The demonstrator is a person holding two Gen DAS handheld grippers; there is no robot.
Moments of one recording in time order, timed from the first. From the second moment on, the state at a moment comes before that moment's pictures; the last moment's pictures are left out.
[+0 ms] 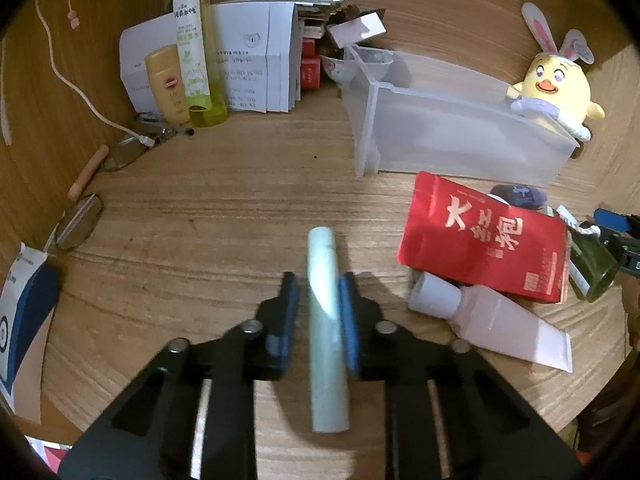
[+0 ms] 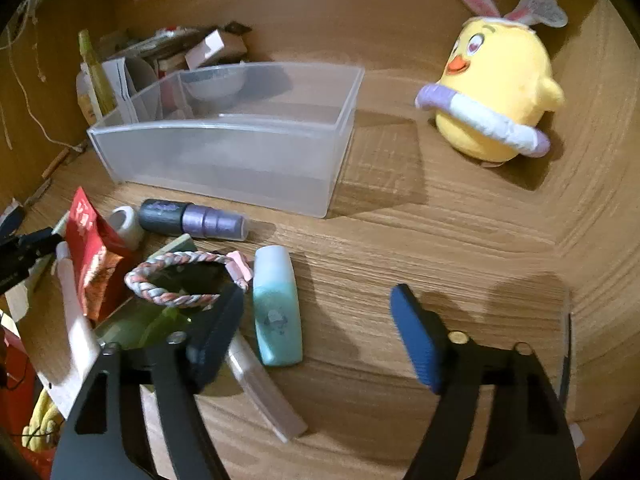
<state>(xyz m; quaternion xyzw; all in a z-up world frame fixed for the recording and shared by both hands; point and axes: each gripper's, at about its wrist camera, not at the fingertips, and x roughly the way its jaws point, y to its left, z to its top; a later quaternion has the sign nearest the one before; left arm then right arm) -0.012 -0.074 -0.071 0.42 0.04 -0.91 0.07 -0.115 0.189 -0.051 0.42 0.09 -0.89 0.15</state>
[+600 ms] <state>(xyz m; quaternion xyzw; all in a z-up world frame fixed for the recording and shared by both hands) -0.009 -0.076 -0.044 0.38 0.07 -0.92 0.07 -0.120 0.189 -0.055 0.41 0.07 -0.89 0.16</state>
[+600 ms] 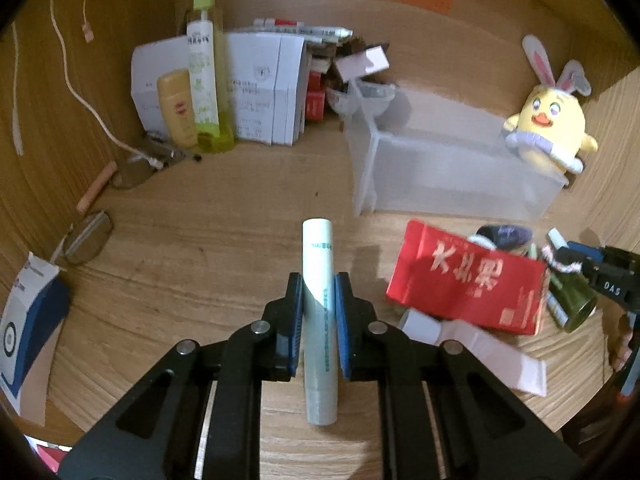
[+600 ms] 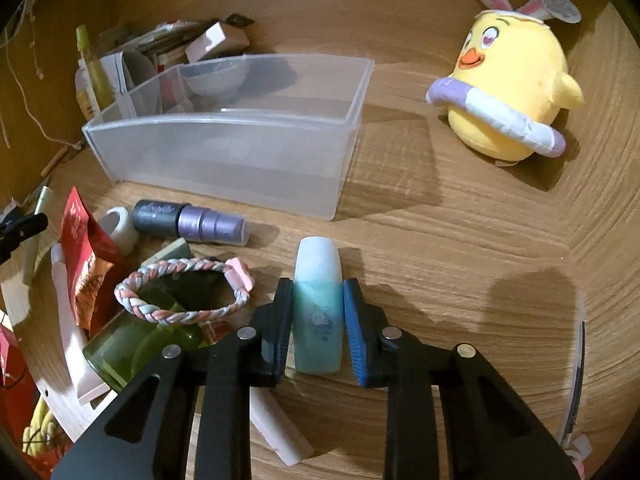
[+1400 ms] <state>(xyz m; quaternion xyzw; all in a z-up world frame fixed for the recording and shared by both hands) -0.029 -0.062 0.029 0.29 0.07 -0.95 0.04 -0.117 0.161 0.017 0.31 0.05 -0.93 0.21</state>
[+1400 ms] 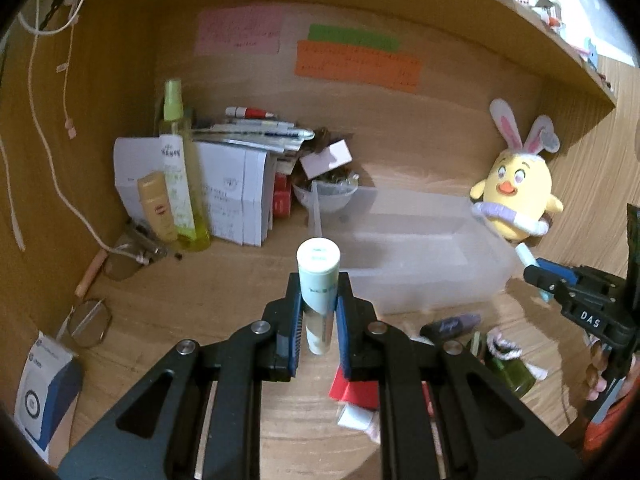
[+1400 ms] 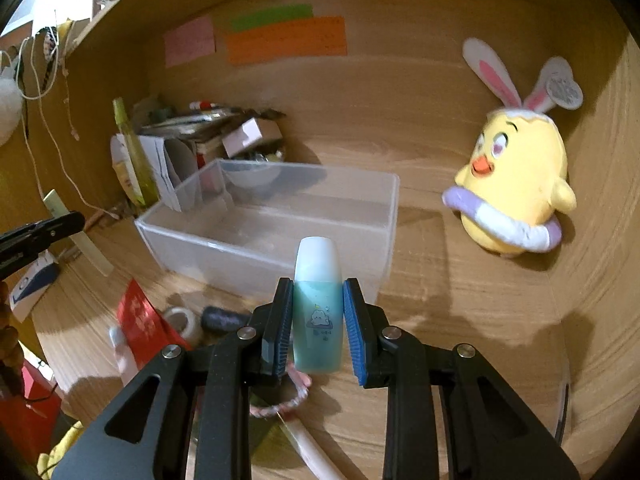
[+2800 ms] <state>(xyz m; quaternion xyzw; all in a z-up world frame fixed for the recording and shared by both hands) -0.163 -0.034 0.028 0.34 0.04 -0.94 -0.01 -0.219 0.120 0.011 0.34 0.06 -0.91 0.22</state>
